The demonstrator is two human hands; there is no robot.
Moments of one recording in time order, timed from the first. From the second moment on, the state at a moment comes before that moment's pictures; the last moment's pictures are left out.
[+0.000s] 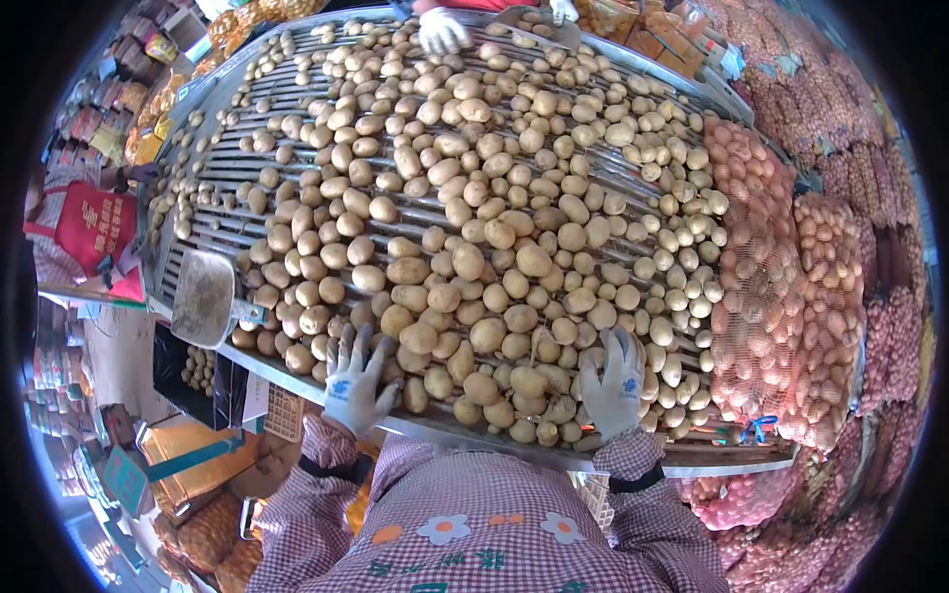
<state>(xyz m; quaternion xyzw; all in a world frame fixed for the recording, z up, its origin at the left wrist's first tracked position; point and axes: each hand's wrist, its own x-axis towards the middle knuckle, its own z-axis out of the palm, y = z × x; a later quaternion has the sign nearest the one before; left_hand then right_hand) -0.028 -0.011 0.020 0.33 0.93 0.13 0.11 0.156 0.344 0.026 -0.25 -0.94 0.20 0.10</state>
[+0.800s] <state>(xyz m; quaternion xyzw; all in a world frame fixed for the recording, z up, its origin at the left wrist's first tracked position) -0.298 0.041 0.039 0.43 0.87 -0.12 0.20 0.113 0.304 -0.007 -0.50 -0.87 0.02 -0.03</state>
